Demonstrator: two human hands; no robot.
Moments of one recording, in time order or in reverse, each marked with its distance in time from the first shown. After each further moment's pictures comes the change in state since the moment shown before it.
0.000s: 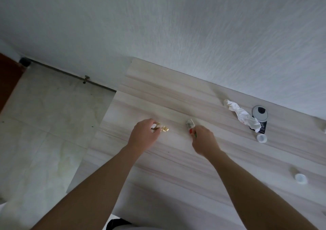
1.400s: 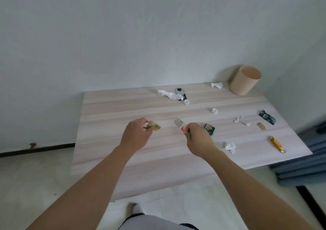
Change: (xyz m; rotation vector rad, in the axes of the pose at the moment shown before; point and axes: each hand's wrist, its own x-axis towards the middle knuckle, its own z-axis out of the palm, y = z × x) left_hand -0.170 0.075 -0.054 -0.040 -0.049 0.613; right_hand -0.327 -0.021 -0.006 0.189 0.546 0.175
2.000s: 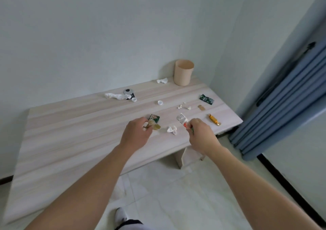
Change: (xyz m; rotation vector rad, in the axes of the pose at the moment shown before) left_hand -0.090 0.216 0.129 -0.011 -0.092 0.229; right_hand -0.169 0.191 -0.130 0.009 0.211 0.127
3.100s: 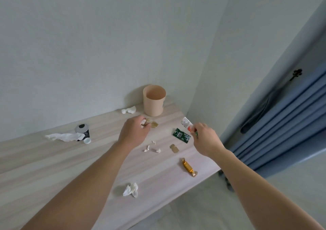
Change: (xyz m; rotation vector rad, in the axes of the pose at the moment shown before) left_hand 0.286 0.103 0.149 -0.053 -0.021 0.026; right_hand 0.237 0.191 -0.116 -0.108 0.030 0.093
